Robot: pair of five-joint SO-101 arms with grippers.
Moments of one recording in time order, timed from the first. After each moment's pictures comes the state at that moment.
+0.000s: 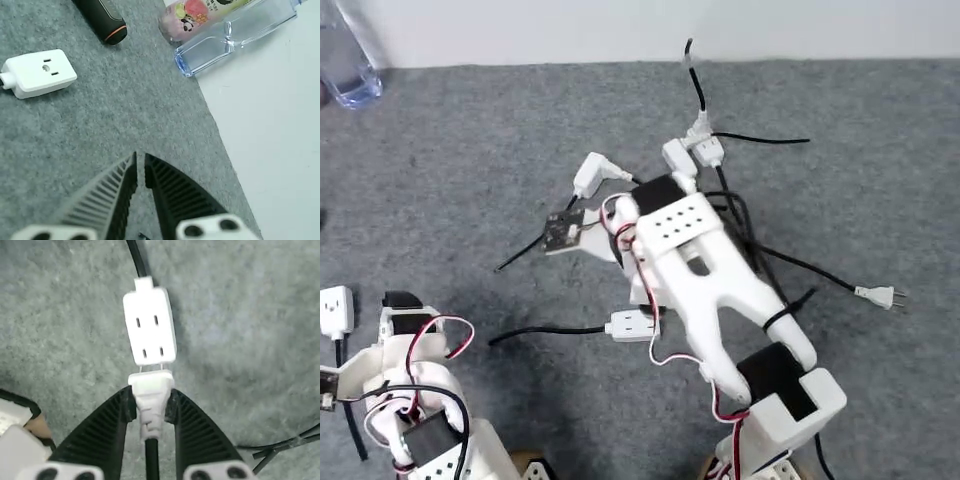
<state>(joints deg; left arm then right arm) -35.6 -103.5 97.1 44.1 62.5 -31.8 7.6 0.5 92.9 53.1</state>
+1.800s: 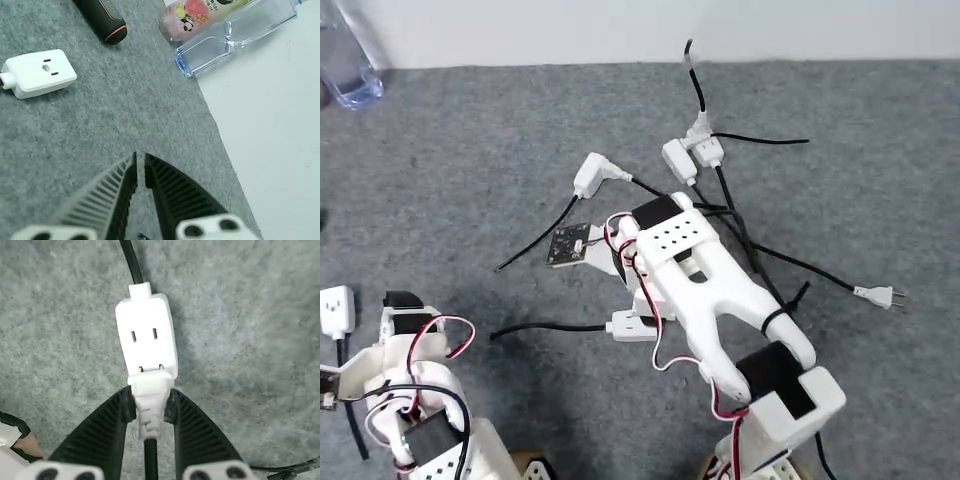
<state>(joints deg) -35.6 -103.5 97.1 44.2 62.5 -31.5 7.6 11.2 82.9 52.6</state>
